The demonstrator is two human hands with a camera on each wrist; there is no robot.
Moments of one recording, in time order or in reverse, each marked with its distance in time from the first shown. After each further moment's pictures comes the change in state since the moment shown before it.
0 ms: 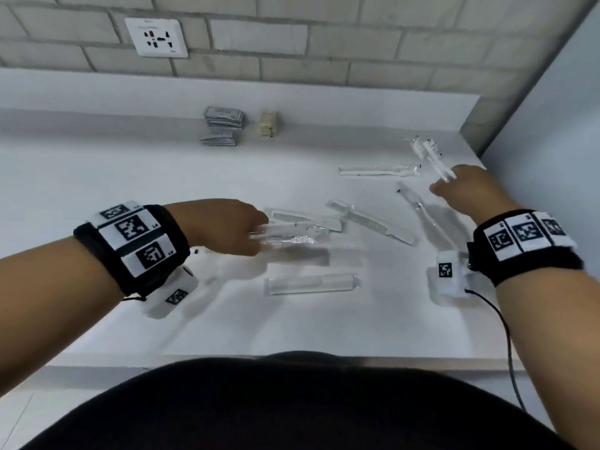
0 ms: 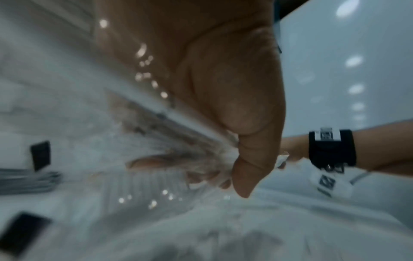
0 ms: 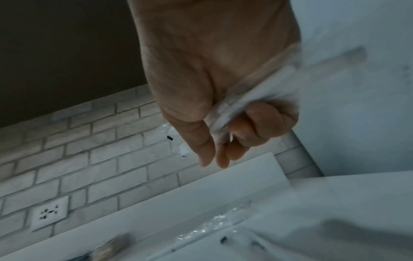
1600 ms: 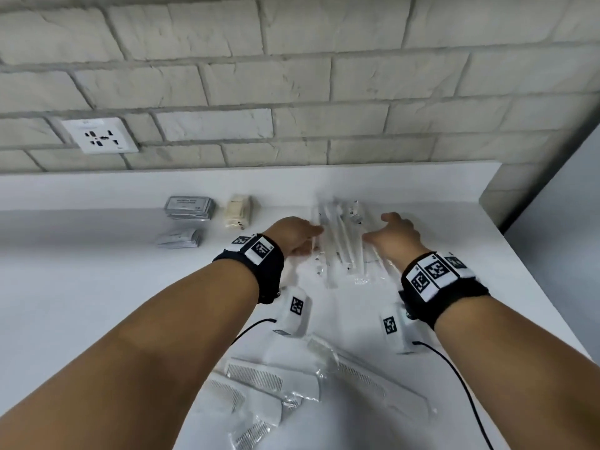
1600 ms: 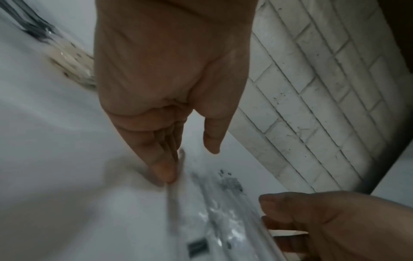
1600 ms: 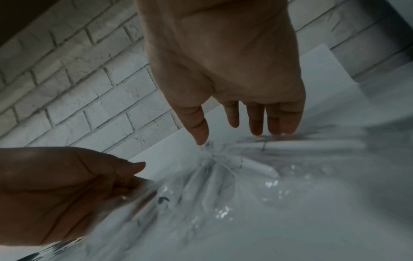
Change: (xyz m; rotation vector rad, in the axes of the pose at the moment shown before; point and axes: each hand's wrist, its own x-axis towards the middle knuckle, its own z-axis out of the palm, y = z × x) left_hand 0.320 -0.006 -0.085 -1.294 0.210 -0.379; right_hand 0.203 -0.062 0.061 0.361 -0.187 0.172
